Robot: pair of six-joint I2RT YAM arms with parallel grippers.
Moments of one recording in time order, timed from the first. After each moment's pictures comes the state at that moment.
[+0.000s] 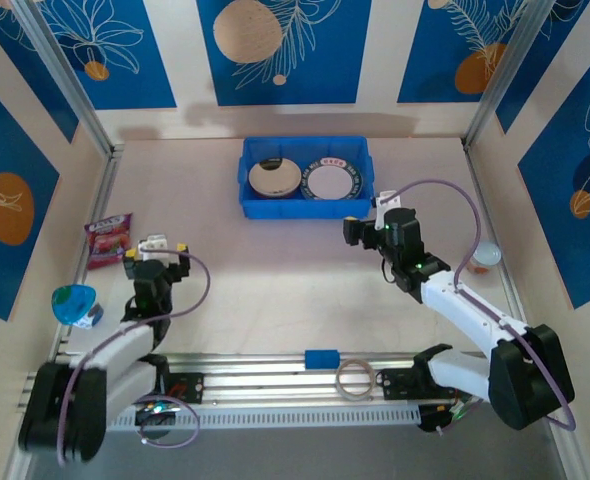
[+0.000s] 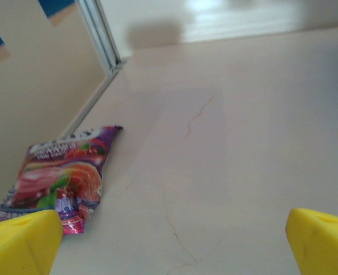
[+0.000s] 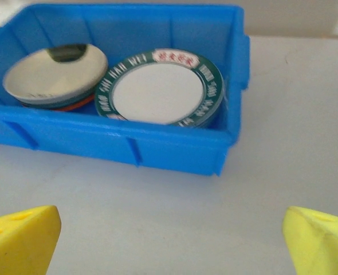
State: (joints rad) left arm -0.14 1.07 0.13 0.63 -0.38 0.05; right arm 0.38 1.13 0.60 0.05 0.16 0.15
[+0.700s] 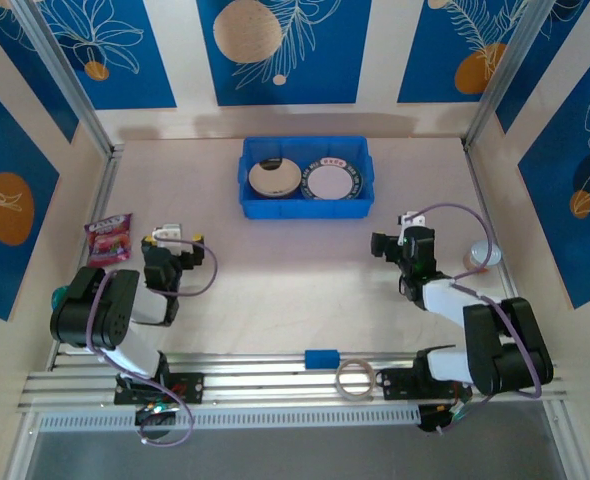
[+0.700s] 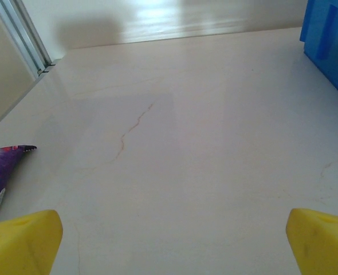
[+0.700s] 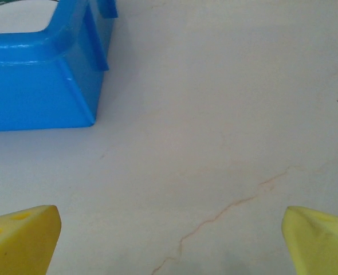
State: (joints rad) left arm -0.09 1.58 0.22 1.11 -0.17 0.05; right arm 0.15 1.29 0.37 0.39 0.16 0.12
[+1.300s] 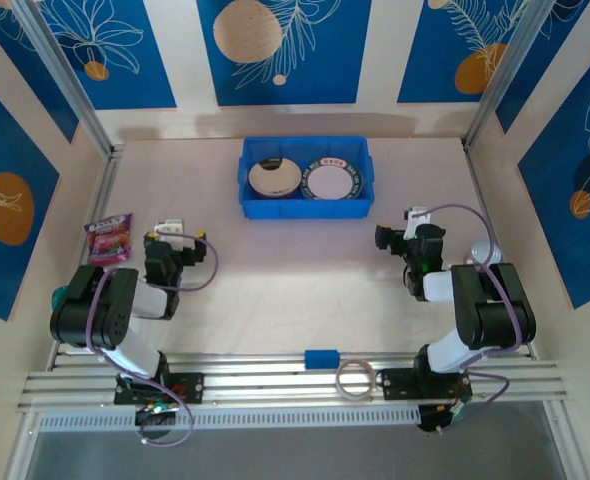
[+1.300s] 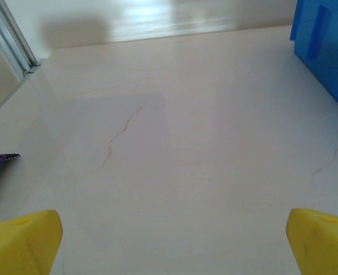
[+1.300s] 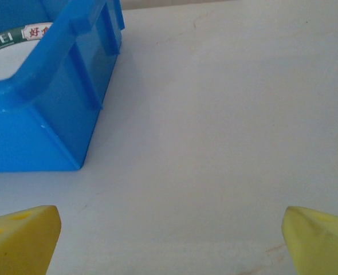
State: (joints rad) left arm -0.08 1.58 0.32 0.97 -0.14 0.05; right arm 0.02 1.54 0.39 0.74 -0.03 0.08
